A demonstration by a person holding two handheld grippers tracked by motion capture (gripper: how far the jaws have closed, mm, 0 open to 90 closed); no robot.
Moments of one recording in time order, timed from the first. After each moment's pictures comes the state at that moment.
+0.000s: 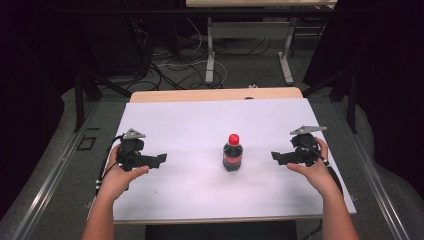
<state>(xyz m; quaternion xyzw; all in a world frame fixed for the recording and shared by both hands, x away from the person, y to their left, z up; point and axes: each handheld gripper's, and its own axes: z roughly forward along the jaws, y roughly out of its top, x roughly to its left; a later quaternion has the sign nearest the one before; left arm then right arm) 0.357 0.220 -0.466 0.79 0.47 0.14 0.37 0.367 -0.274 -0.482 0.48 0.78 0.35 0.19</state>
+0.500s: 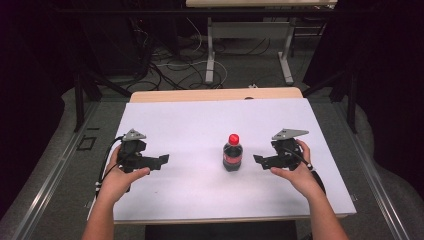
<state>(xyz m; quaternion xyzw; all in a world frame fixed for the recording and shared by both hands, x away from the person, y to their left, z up) 0.348 0.214 -0.459 0.79 0.46 0.14 0.38 0.360 -0.226 -0.485 0.40 0.81 0.40 0.17</state>
